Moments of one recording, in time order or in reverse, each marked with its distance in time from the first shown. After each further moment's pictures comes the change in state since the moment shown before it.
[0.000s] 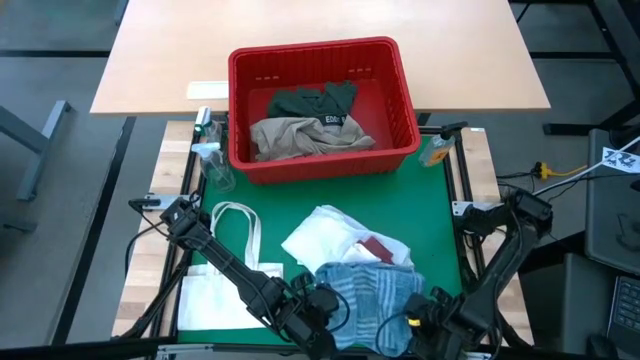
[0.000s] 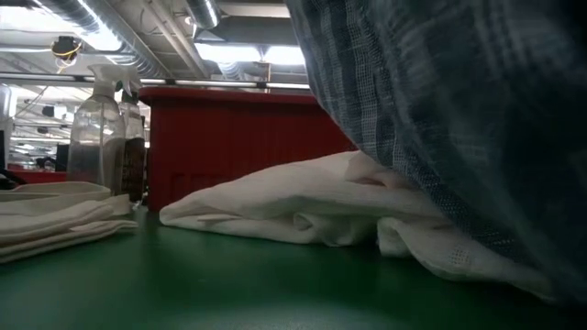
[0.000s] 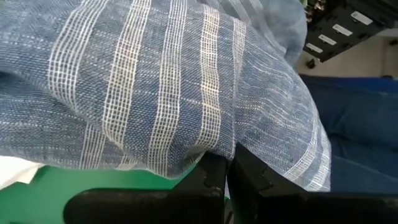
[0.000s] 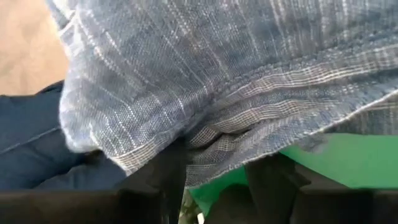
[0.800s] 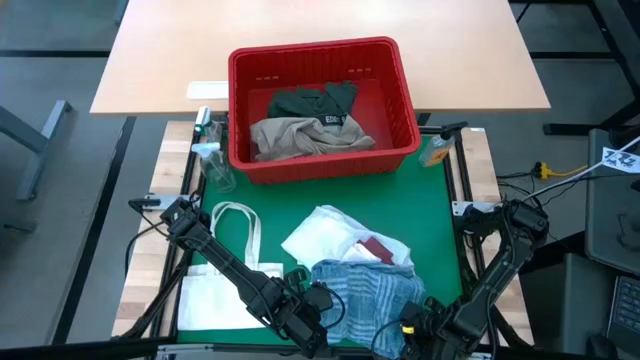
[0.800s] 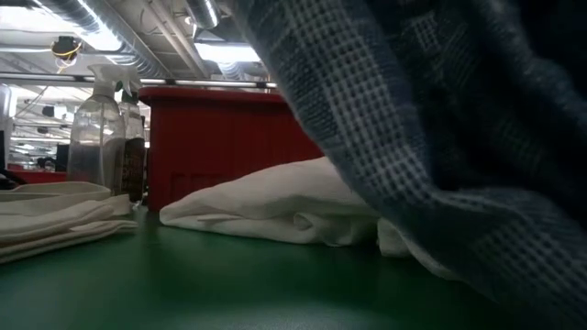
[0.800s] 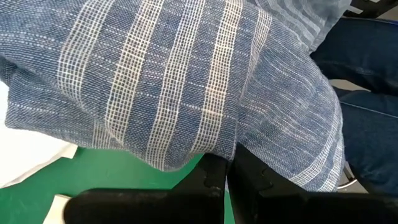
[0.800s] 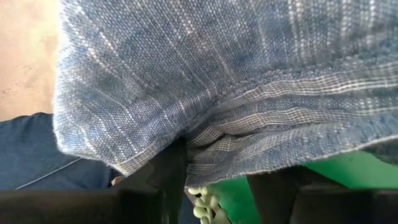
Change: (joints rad) left arm 0.001 0.000 0.000 -0.132 0.031 0.035; right arm 0.001 0.085 0.000 0.140 0.027 0.059
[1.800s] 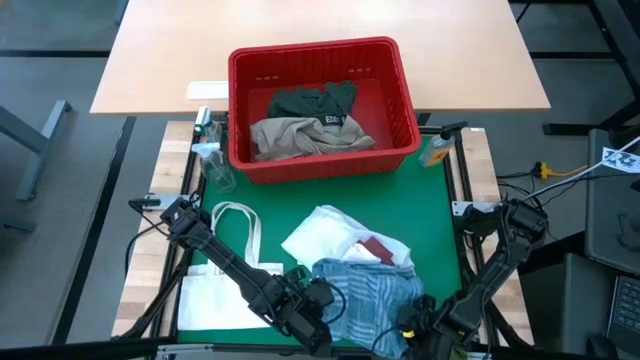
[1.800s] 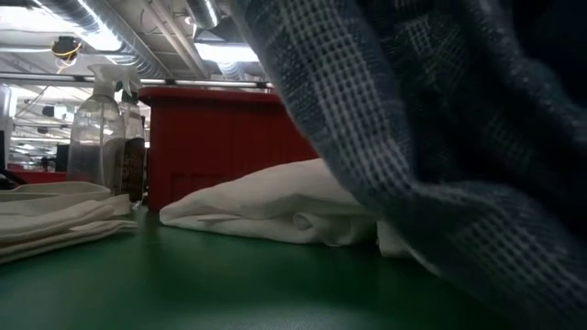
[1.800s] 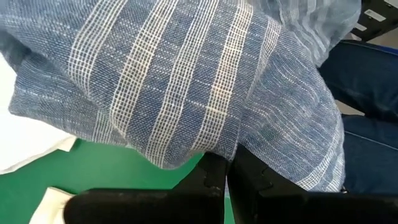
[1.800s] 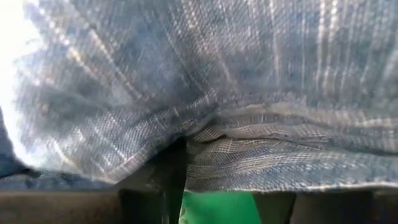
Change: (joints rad) left arm 0.014 0.000 0.000 0.000 0.000 -0.079; right arm -0.009 0.000 -0.127 0.165 -0.010 -0.299
